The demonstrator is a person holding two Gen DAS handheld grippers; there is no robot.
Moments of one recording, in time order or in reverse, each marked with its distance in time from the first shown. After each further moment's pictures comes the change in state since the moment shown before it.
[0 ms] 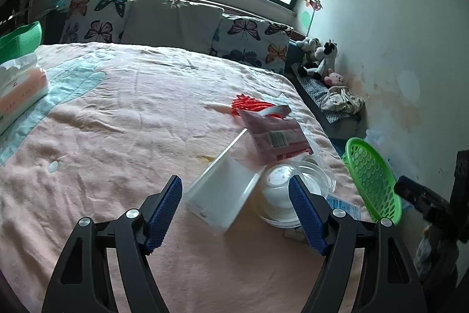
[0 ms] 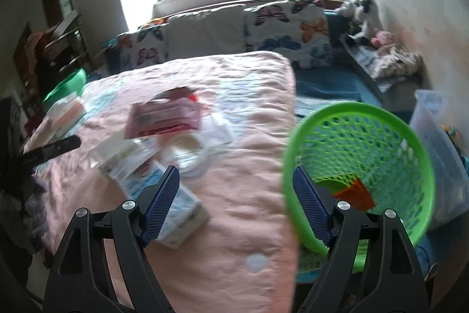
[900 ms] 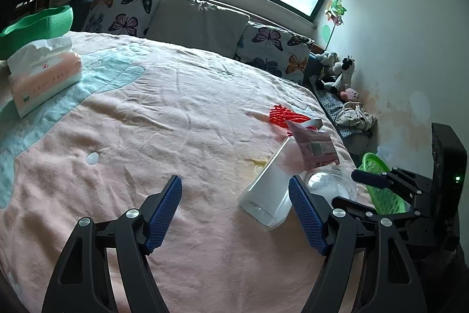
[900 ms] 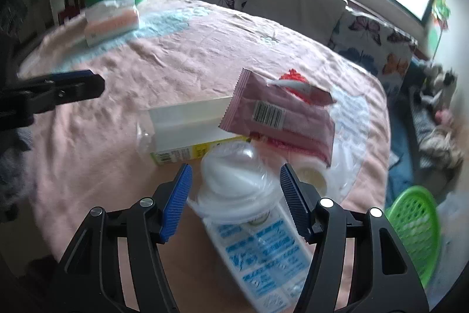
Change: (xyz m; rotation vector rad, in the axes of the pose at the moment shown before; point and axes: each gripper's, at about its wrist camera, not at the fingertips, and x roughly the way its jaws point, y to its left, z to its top) left arm -0.024 0.056 -0.003 -0.085 -0.026 0.041; right arm 0.097 0.158 0.021 -0.497 0.200 0.076
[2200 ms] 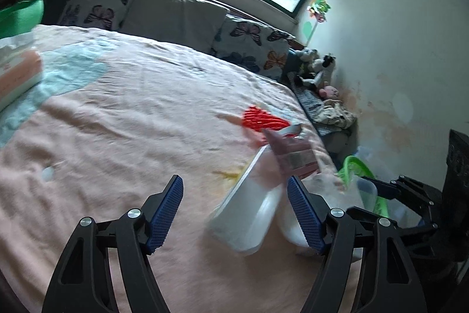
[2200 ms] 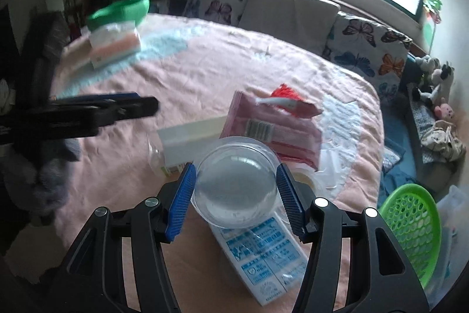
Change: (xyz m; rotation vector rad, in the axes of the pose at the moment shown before) left arm 0.041 -0.018 0.021 0.001 0.039 -0.147; right arm -0.038 -0.017 0.002 0.087 -0.078 0.034
